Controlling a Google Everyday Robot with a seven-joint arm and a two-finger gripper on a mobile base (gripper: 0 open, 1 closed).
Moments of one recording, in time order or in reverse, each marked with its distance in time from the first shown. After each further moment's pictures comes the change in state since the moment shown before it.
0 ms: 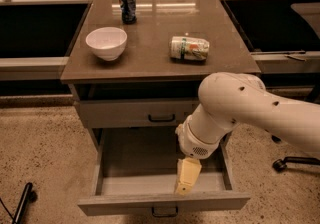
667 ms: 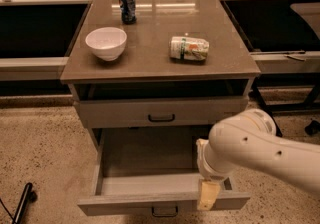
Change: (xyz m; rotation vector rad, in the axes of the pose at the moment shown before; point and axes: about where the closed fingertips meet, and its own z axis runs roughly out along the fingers) arm 0.085 -0.012 0.045 0.189 0.163 -0.039
